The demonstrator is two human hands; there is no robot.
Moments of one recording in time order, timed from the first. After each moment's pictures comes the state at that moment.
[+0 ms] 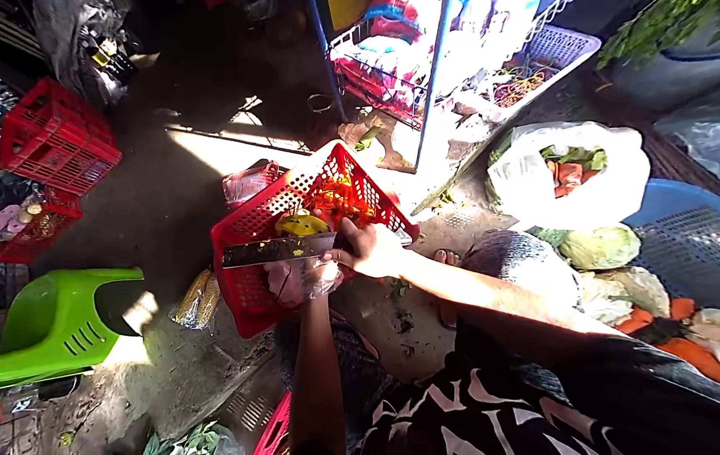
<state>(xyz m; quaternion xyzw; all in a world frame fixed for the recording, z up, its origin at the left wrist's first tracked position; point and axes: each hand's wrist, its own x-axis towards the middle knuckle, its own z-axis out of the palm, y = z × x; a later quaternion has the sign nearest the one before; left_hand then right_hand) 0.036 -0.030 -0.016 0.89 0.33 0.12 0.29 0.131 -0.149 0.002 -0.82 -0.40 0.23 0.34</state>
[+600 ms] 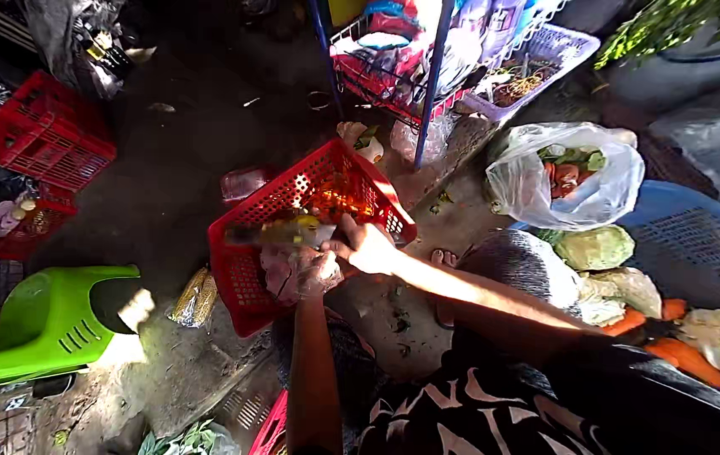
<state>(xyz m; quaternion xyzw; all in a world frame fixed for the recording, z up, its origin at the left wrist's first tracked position) 0.036 -0.029 -0.008 0.77 0.28 0.20 0.53 0.136 -0.144 -0.016 -0.83 -0.33 0.23 0.38</state>
